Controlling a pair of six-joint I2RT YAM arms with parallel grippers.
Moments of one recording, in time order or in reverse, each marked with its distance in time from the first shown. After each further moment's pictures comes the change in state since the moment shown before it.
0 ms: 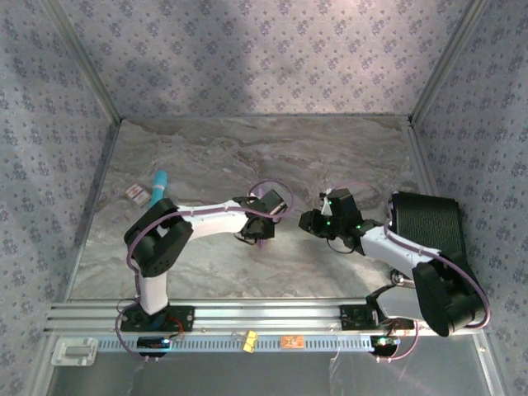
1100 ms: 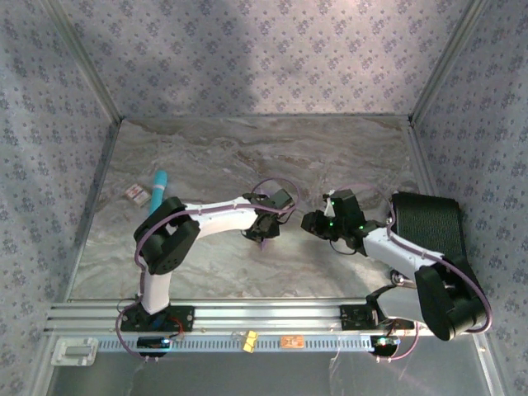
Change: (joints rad) left arm -0.033 0.058 0.128 -0.158 -0.053 -0.119; right arm -0.021 -0.029 -0.006 -0.045 0.001 -0.011
